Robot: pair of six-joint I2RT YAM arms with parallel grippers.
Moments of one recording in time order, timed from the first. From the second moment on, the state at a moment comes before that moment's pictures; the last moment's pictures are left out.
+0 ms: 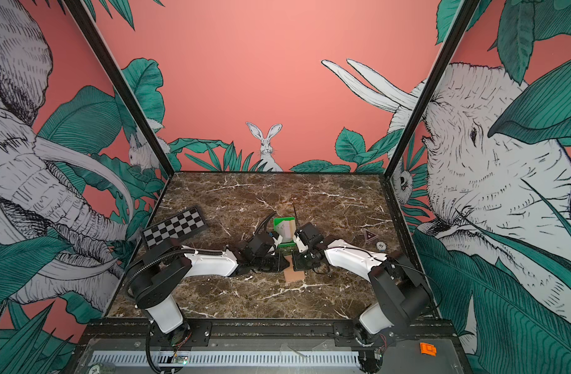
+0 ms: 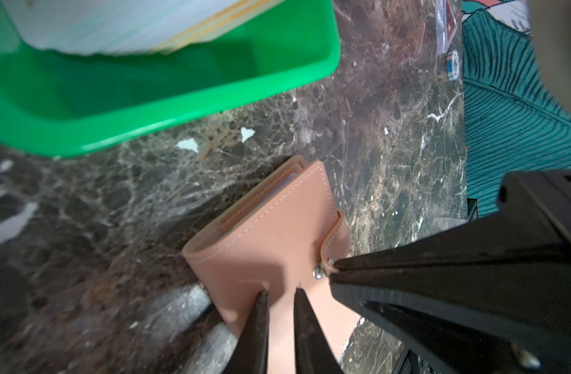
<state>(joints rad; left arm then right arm) -0.93 1.74 0.78 0.16 0.29 -0.82 0.66 1.50 0.80 -0.47 -0.29 0.43</state>
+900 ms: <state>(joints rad) -0.93 1.74 0.76 0.19 0.29 -0.82 0.69 1.51 0.84 -0.54 -0.25 0.44</state>
